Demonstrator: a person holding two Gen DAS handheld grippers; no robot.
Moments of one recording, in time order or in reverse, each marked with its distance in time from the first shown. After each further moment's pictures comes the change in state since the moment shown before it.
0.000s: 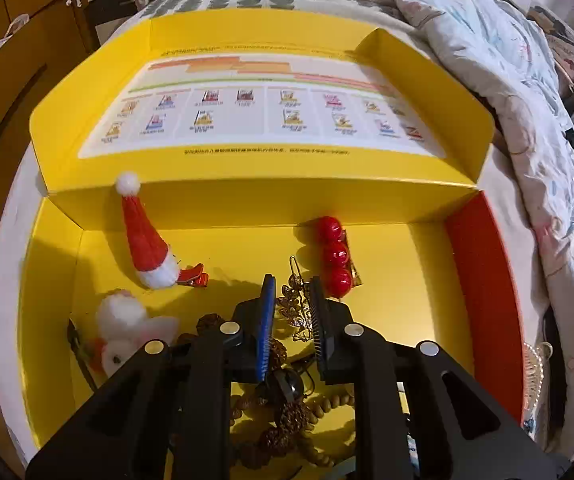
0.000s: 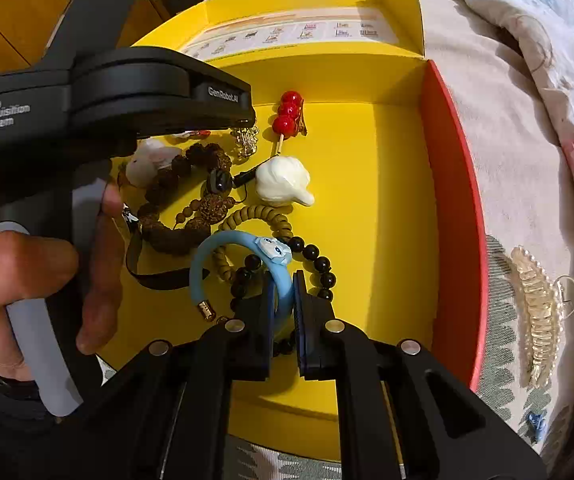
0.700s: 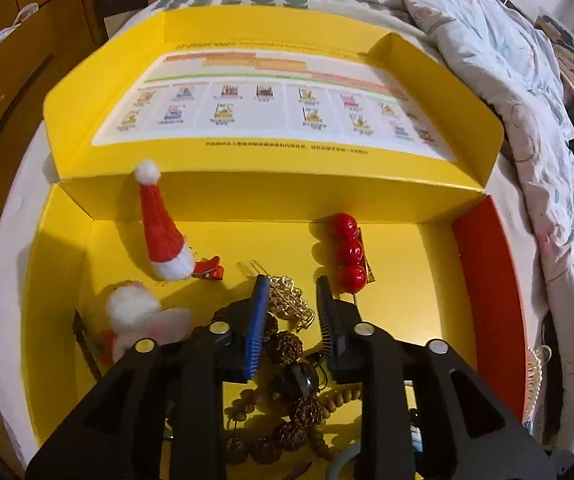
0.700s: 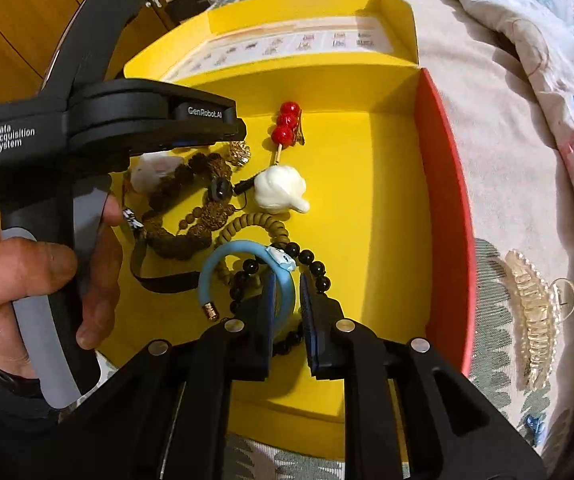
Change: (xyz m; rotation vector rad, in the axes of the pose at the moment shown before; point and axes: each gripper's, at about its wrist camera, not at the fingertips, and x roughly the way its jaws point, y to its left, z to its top) left arm -0.009 0.009 -0.002 -0.029 -0.014 0.001; right arm -0.012 -0.006 -0.001 0.003 -0.036 0.029
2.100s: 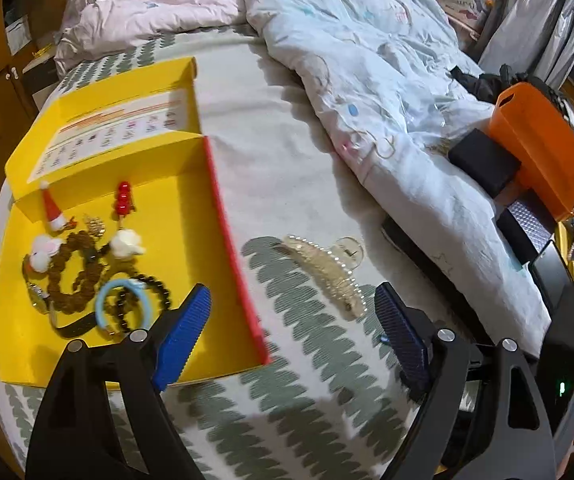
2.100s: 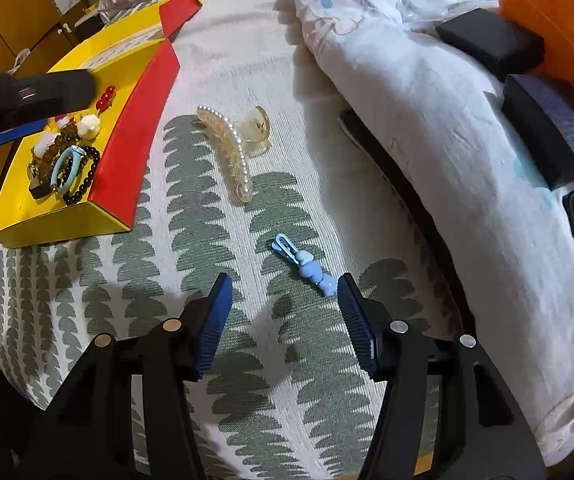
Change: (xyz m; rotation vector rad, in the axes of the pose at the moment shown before) left arm -0.095 -0.199 -0.104 0.260 -0.072 -0.133; right arm -0.116 -0.160 -0.136 0.185 -0.002 -0.254
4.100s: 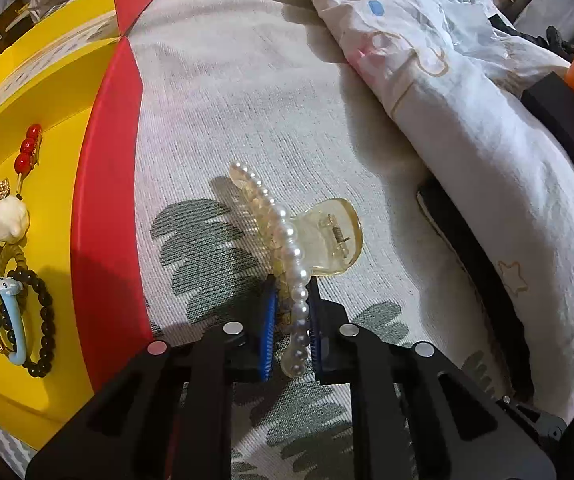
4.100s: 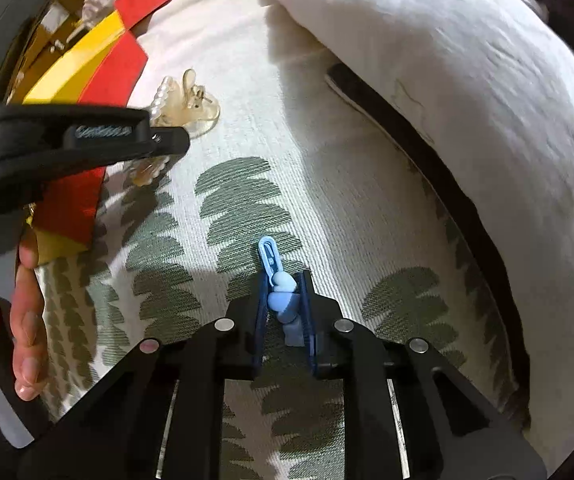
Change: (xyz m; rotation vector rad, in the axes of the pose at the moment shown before) left arm 0.119 -0.006 -0.002 -0.052 0.227 0.016; right arm 0.056 -0.040 0.016 0.108 0.070 0.125
